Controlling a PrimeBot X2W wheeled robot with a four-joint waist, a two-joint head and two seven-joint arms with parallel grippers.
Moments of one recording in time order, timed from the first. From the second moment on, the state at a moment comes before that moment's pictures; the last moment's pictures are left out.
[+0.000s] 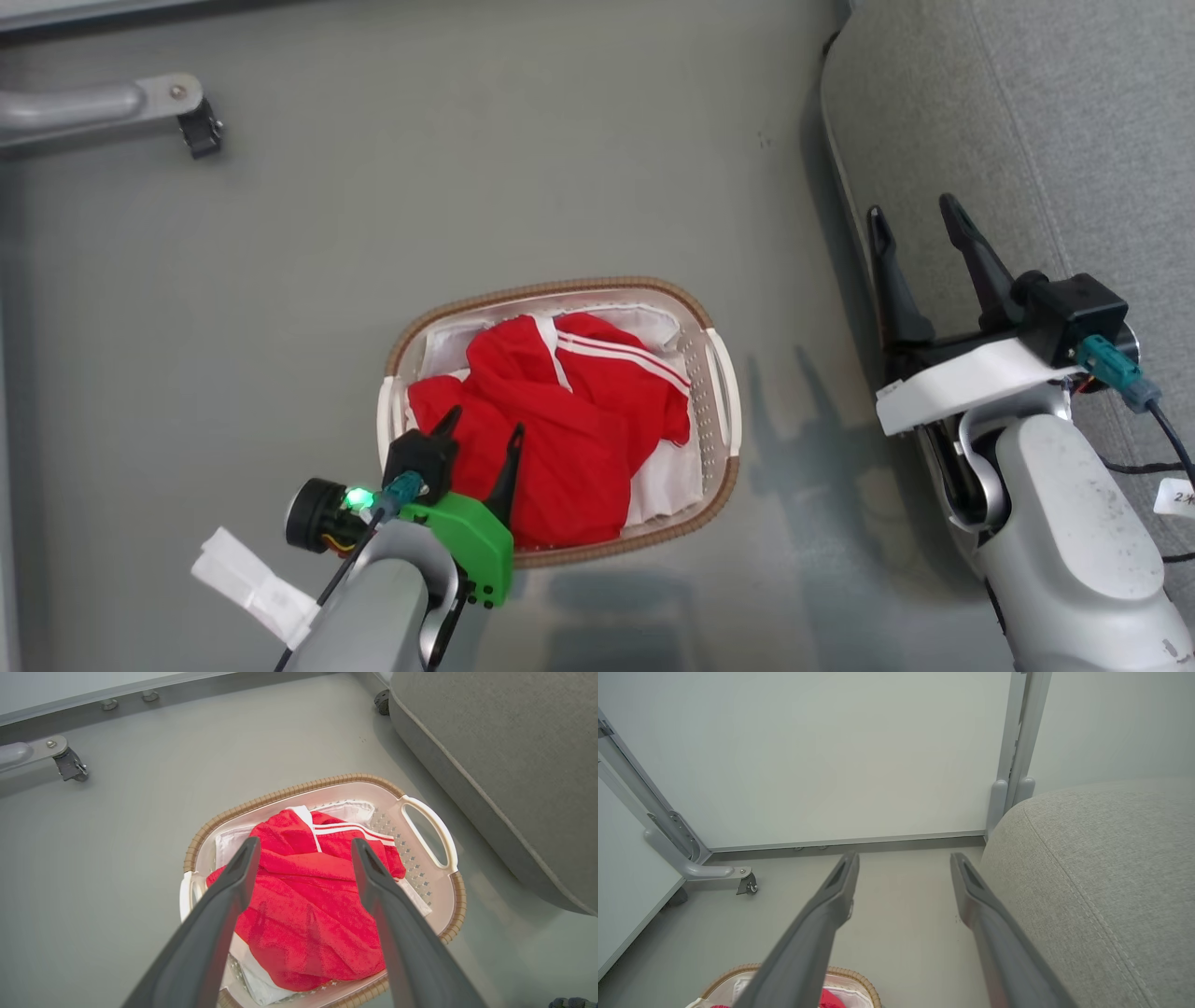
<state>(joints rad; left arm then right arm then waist) -0.43 0.05 -0.46 0.80 -0.26 -0.10 -0.26 -0.43 -0.11 0.11 0.30 0.27 0.13 -0.26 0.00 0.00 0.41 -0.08</state>
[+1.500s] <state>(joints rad) -0.85 0.05 -0.88 1.18 -0.77 0.09 -0.08 -0.54 -0.06 0.16 0.17 0.30 0.13 -0.26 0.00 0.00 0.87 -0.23</state>
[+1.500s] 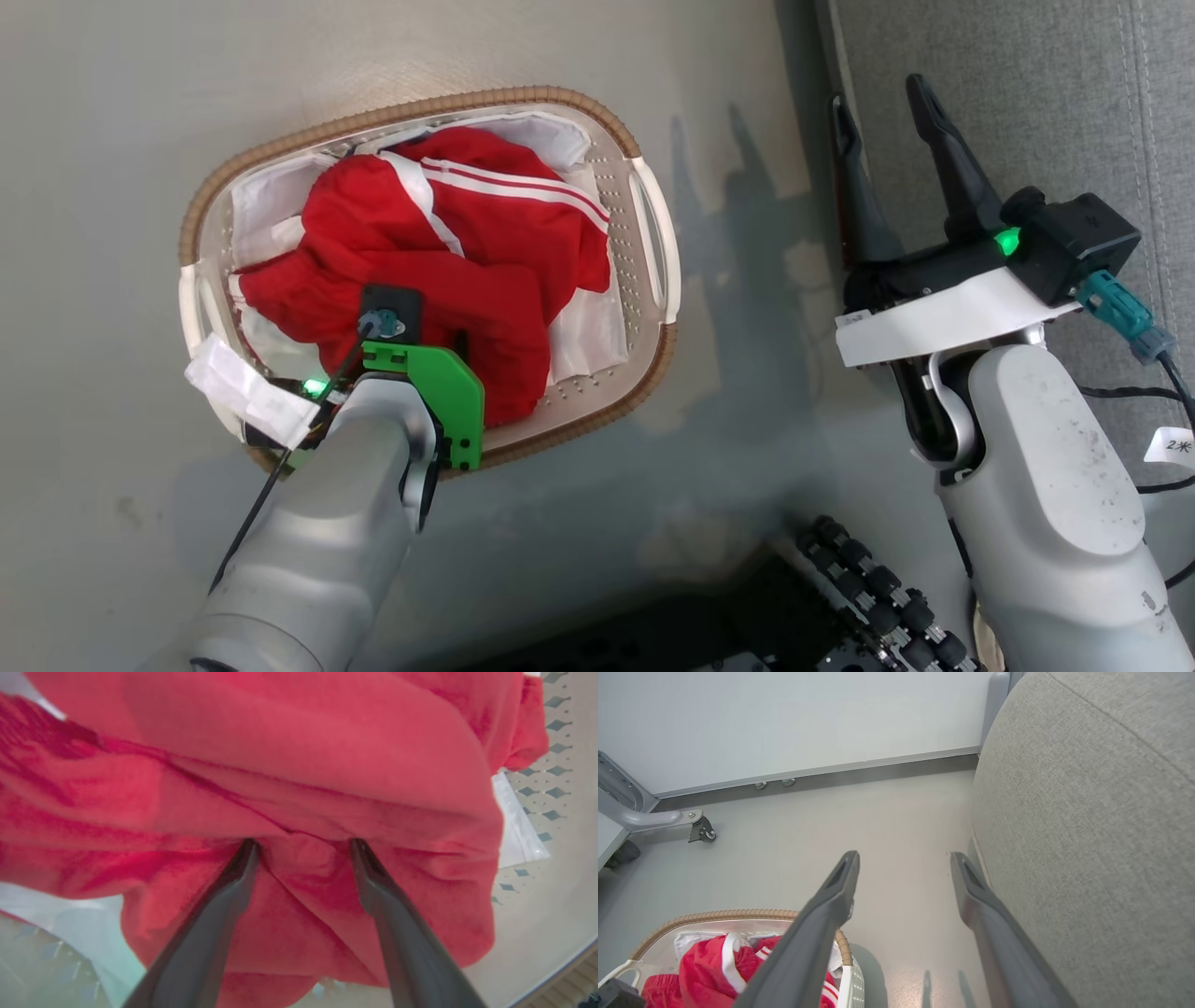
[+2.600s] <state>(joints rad) -0.67 0.05 -0.90 0.97 -0.81 0.02 -0.26 -0.39 -0.08 0.16 0.30 0.30 0.13 -0.26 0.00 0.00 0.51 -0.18</state>
